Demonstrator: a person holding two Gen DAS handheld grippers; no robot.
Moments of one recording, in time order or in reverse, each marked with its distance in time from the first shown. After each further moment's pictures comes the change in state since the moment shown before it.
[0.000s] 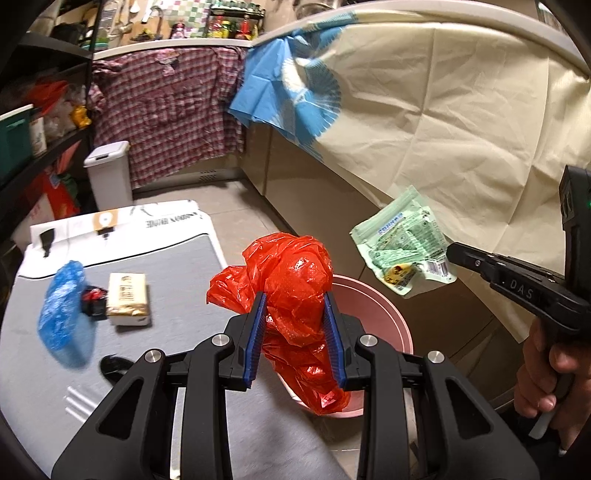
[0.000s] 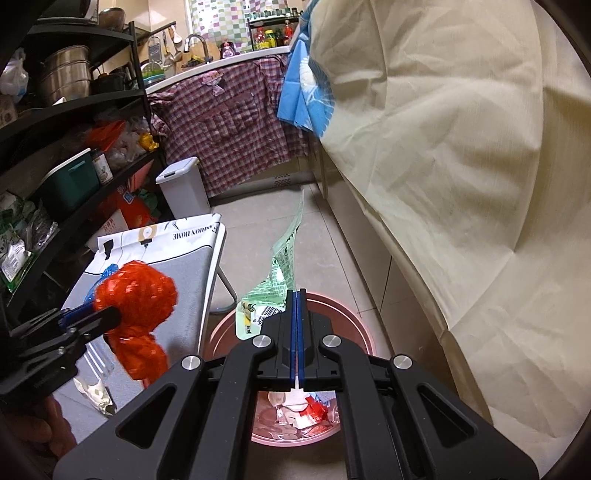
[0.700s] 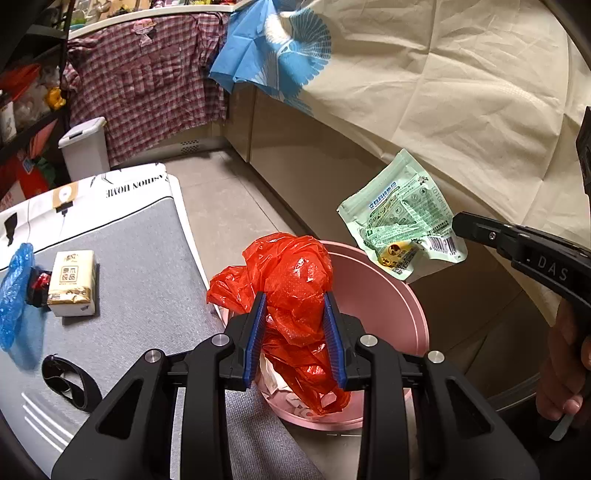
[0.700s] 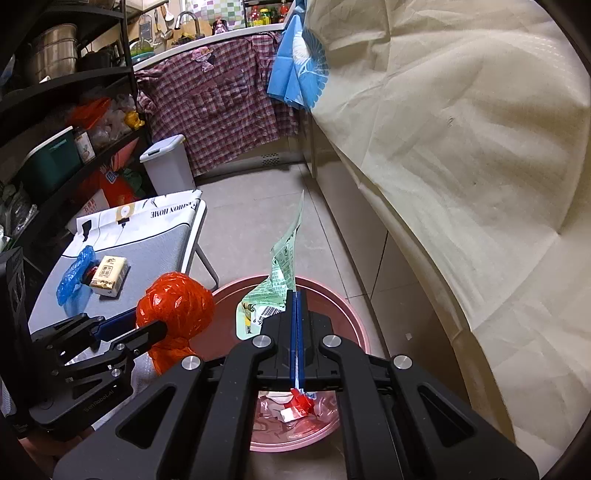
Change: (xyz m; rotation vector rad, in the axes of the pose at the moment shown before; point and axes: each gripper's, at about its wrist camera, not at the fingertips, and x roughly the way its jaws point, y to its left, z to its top) left arm 0.071 -0.008 -0.020 0.018 0.114 -0.032; right arm 0.039 -0.005 -0.004 -0.025 0.073 -0.050
